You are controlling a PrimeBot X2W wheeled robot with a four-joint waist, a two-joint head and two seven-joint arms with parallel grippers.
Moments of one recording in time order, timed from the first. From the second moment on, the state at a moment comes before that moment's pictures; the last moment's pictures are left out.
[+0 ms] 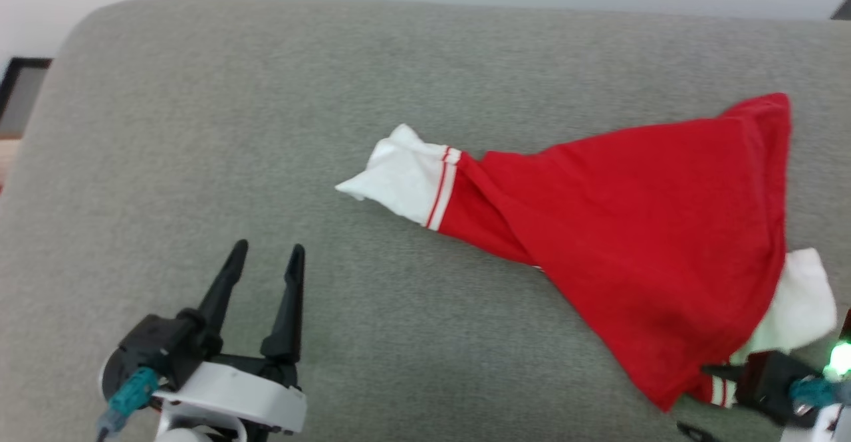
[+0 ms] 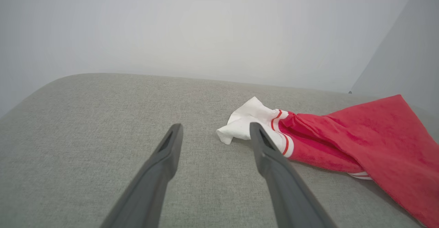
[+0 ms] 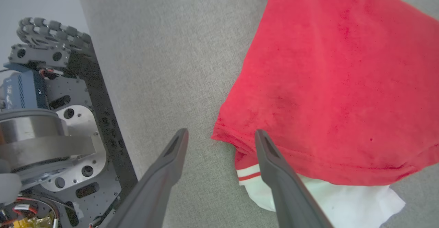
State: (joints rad) left arm -0.16 0.55 -0.49 -0.15 -0.68 0.31 -0.26; right arm -0.42 -1.20 0.88 -0.51 0.74 0.13 0.44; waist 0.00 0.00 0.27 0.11
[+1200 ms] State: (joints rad) left arm -0.16 0.44 -0.42 -0.08 -0.64 0.23 -0.26; right arm -0.60 -1.14 1.07 -0.32 0.73 0.13 0.35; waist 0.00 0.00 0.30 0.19
